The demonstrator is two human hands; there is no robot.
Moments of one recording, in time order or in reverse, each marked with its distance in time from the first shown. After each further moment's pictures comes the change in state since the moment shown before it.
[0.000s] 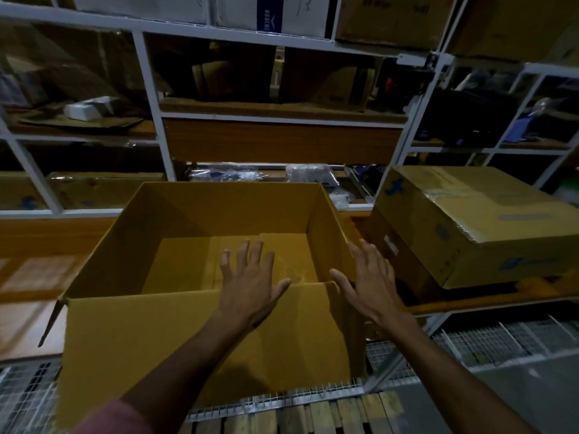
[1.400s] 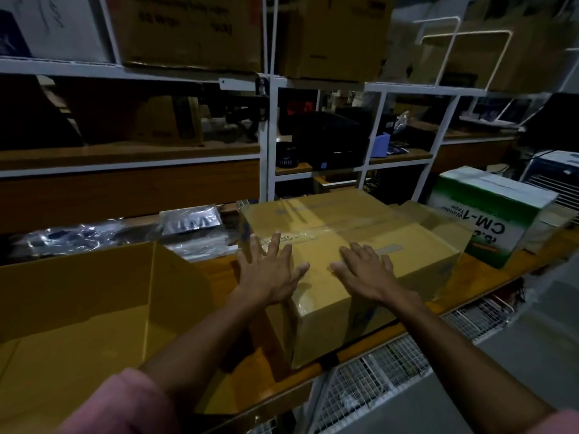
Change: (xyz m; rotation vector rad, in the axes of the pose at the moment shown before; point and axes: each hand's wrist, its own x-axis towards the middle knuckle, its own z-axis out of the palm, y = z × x) left_hand 0.276 0.407 0.008 -0.165 -0.310 0.191; right_hand 0.139 0.397 -0.141 -0.083 -0.137 0.197
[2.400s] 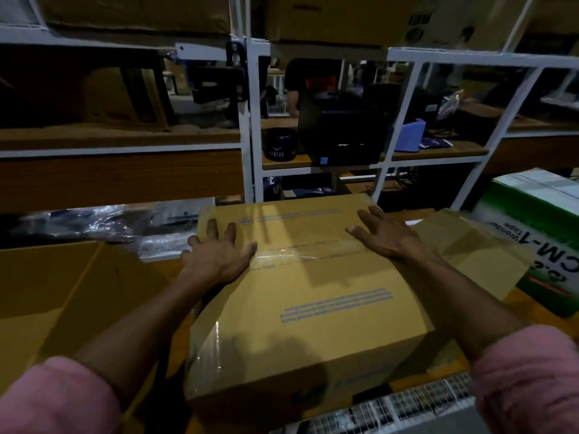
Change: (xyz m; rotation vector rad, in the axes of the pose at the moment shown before) left_hand 0.147 0.007 0.012 -0.003 0.021 -0.447; right_hand 0.231 0.164 -0.049 -0.044 -0.138 -0.113
